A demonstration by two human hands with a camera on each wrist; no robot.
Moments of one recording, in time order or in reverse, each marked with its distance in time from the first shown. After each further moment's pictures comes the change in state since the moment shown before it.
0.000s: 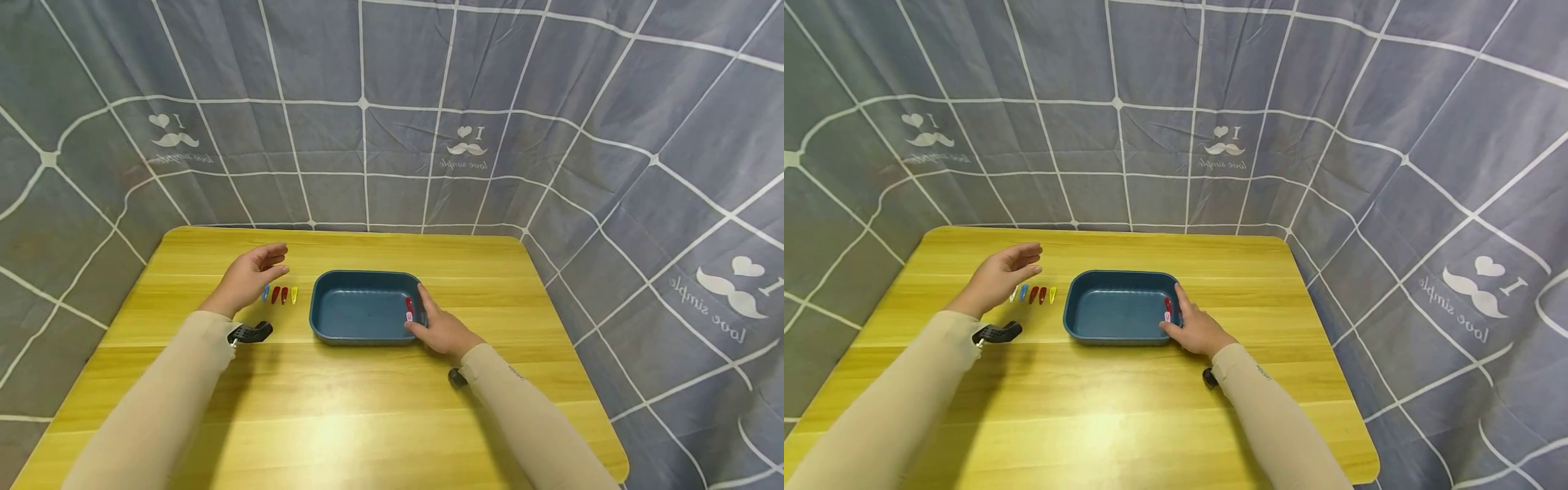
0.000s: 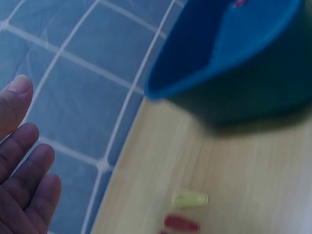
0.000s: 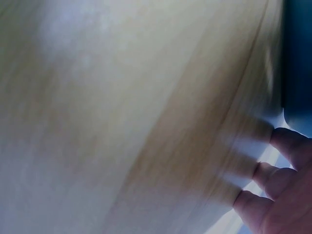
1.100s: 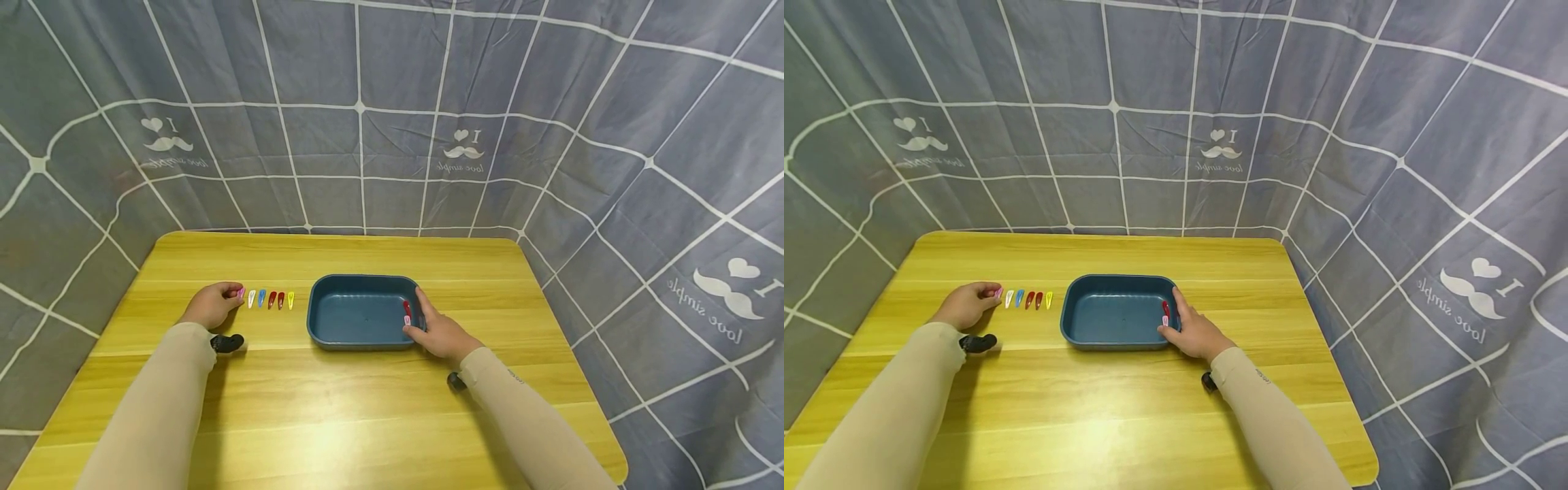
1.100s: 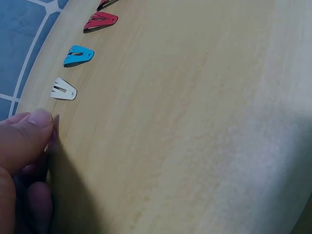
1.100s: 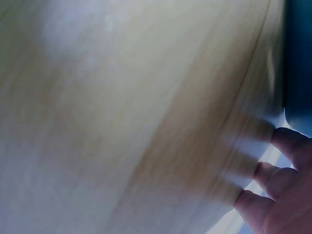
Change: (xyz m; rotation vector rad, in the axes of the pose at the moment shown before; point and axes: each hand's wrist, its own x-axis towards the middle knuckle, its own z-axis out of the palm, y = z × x) left_hand -0.005 -0.109 -0.027 0.298 -0.035 -0.230; right_hand -0.002 -0.002 0.000 0.007 0.005 -0.005
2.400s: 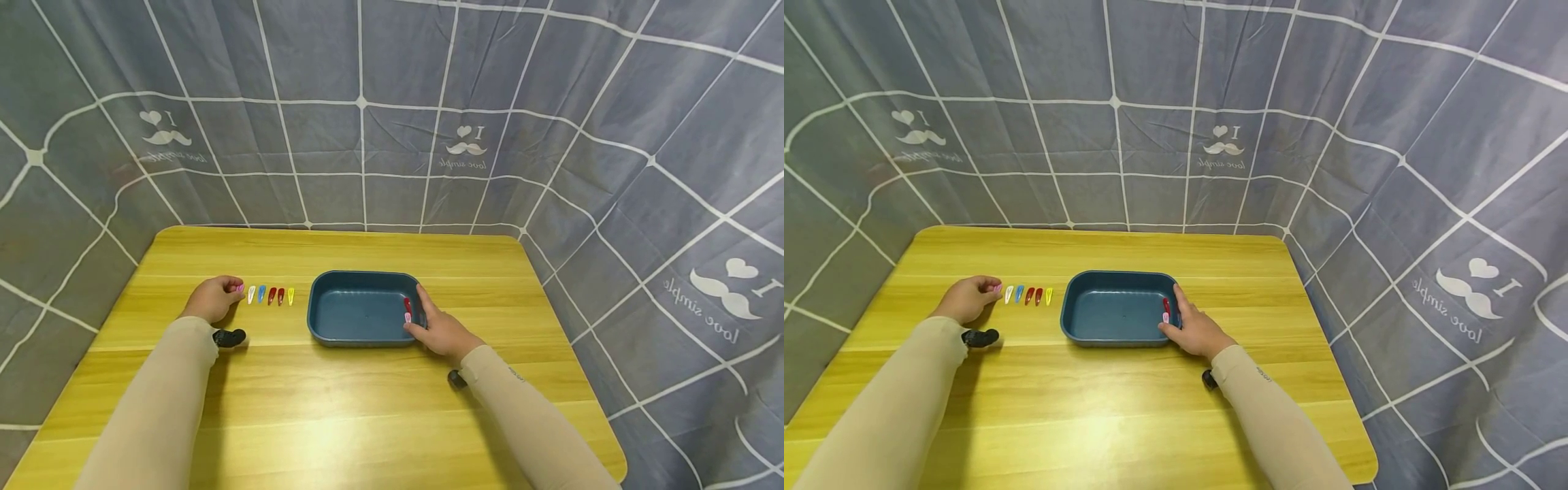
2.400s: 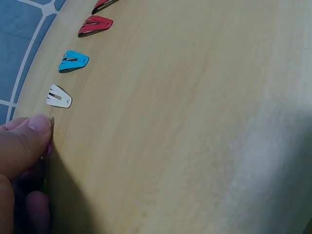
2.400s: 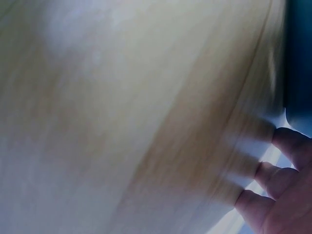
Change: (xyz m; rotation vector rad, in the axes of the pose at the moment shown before) left_hand 0.006 0.000 0.000 -0.014 0.002 -0.023; right_hand -0.004 -0.006 -0.003 0.000 -0.002 0.029
